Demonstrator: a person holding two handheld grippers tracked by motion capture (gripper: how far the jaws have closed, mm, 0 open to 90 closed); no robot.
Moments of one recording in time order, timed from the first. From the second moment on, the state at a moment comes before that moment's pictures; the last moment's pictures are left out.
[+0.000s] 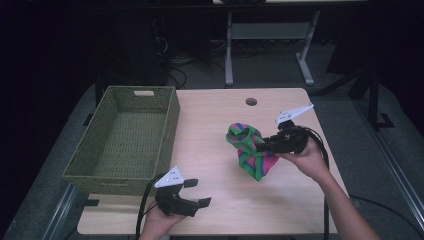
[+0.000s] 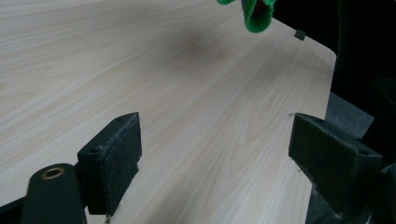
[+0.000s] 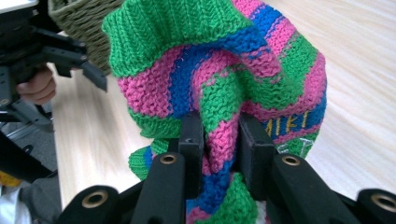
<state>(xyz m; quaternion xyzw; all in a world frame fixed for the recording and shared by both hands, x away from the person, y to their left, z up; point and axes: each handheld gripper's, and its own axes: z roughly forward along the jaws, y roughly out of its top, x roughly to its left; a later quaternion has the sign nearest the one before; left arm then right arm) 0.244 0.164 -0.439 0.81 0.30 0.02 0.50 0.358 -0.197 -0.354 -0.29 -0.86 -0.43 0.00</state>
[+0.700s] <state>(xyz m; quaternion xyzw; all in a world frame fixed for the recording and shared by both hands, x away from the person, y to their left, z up) 0.243 0.165 -0.438 0.81 0.31 0.02 0.51 0.327 -0.190 -0.382 -0.26 -0.87 -0.43 0.03</state>
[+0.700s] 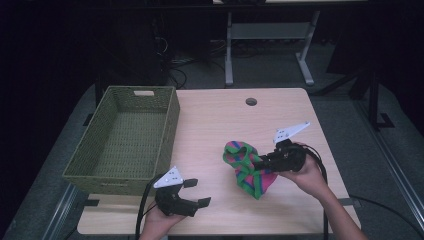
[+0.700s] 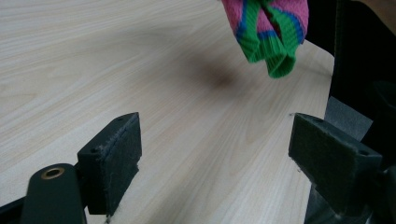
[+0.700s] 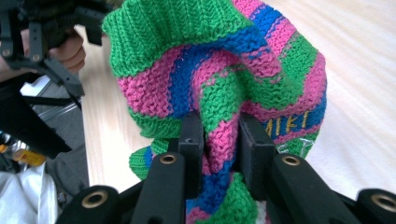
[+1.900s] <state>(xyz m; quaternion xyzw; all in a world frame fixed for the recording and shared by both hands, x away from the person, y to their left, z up) 0.242 0.162 -0.439 0.81 0.30 0.02 0.51 0.319 -0.152 -0.452 -0.21 -0.89 -0.38 0.08</state>
